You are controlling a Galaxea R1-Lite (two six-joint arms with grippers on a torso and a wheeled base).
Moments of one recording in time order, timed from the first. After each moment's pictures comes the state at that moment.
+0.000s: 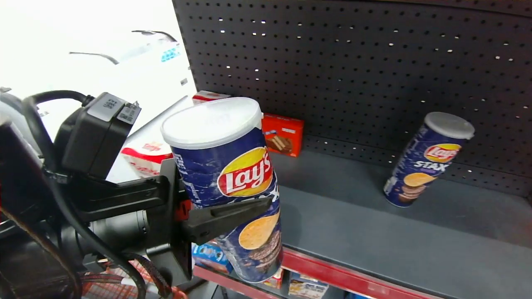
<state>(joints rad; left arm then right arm) -0.64 1.39 -0.59 -0.86 -0.59 -0.01 -0.02 0.00 0.00 0.00 -0.04 -0.01</state>
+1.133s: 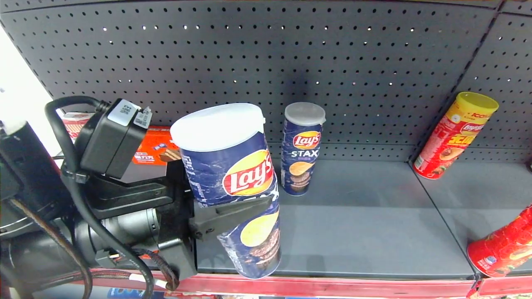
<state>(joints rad) -0.62 1.41 -0.59 -0.87 -0.59 0.00 -0.02 0.00 0.00 0.00 -0.03 -0.01</state>
